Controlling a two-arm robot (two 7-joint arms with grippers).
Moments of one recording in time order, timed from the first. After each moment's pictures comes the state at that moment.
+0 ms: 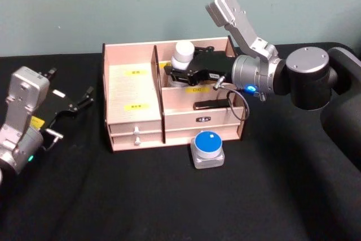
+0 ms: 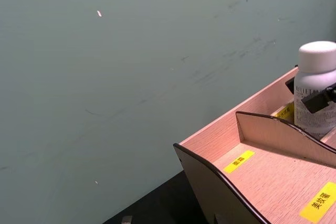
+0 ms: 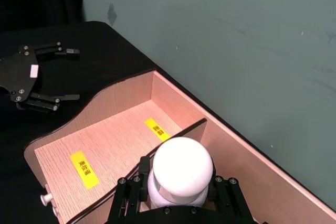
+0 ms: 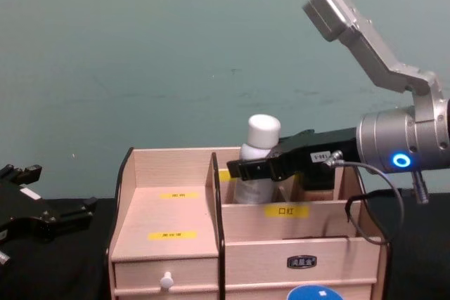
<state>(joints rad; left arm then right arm) -0.20 0.60 0.45 -1.41 -0.25 -0.12 0.03 0.69 0.29 -0.61 -1.11 0.28 0.23 0.58</state>
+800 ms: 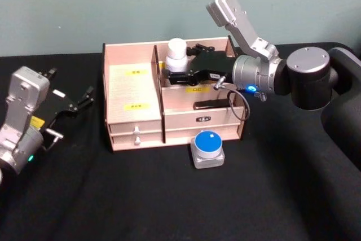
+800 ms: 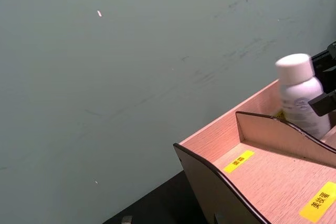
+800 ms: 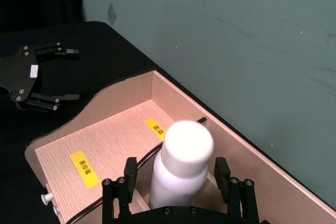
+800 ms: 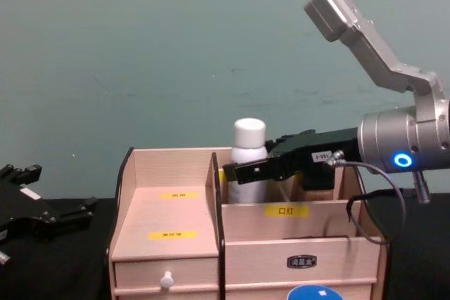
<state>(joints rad) -0.20 0.60 0.45 -1.41 -0.25 -0.12 0.03 0.69 0.29 -0.61 -1.11 0.28 0.23 0.58</state>
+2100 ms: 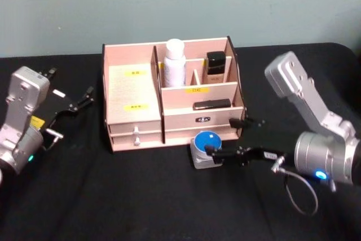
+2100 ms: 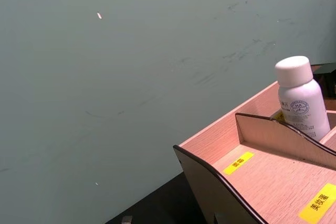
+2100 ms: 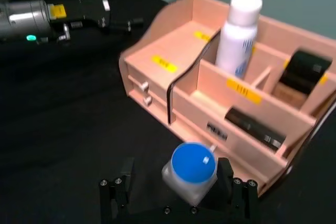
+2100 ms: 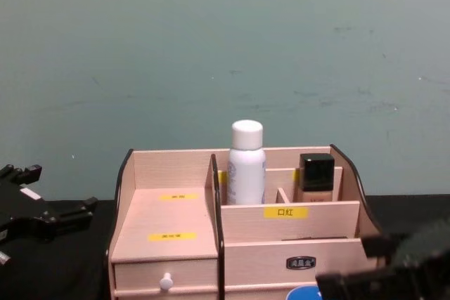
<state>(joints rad) -0.20 0.60 0.45 -1.41 -0.25 -0.12 0.03 0.13 0.65 -0.43 -1.90 0.48 0.57 0.38</state>
